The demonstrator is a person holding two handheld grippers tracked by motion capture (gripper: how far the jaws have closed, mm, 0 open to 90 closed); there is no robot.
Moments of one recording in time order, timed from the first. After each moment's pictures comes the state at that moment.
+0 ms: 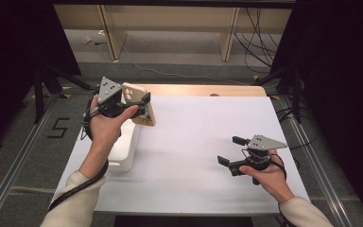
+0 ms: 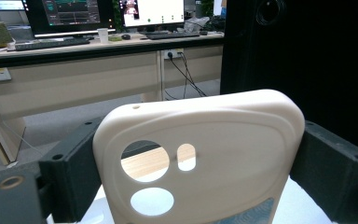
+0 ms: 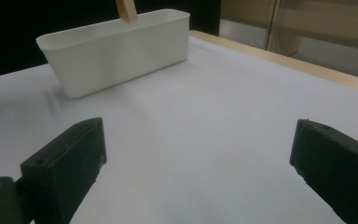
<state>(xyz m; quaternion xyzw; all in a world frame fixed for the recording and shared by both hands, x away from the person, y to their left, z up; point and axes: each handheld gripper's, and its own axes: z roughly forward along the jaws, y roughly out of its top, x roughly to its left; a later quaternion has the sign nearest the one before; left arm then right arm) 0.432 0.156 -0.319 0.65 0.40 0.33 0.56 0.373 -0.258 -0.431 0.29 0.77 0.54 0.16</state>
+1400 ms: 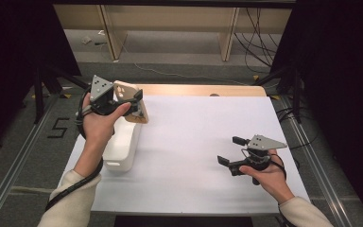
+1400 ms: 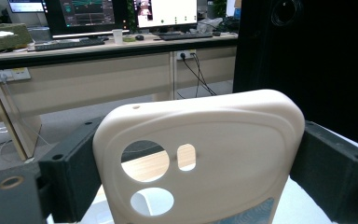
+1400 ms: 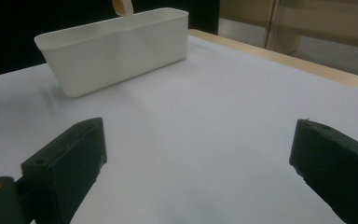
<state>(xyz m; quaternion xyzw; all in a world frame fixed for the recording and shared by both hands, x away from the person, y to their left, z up) 0.435 0.174 -0.318 0.64 0.41 0.34 0.55 0.373 -0.258 -0.432 0.29 0.77 0.54 0.16</state>
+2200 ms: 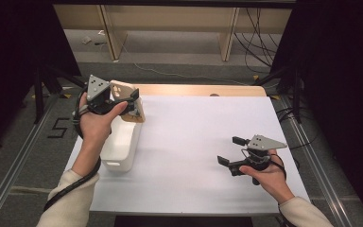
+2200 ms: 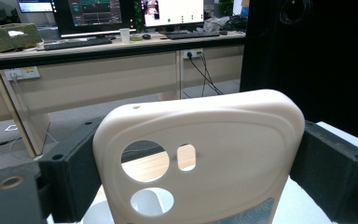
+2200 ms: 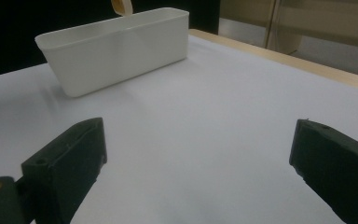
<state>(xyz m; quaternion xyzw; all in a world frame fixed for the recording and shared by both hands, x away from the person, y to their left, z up) 0.437 0.183 -0.318 0.63 0.42 0.36 0.55 0.373 -0.258 -0.432 0.29 0.77 0.54 0.16</state>
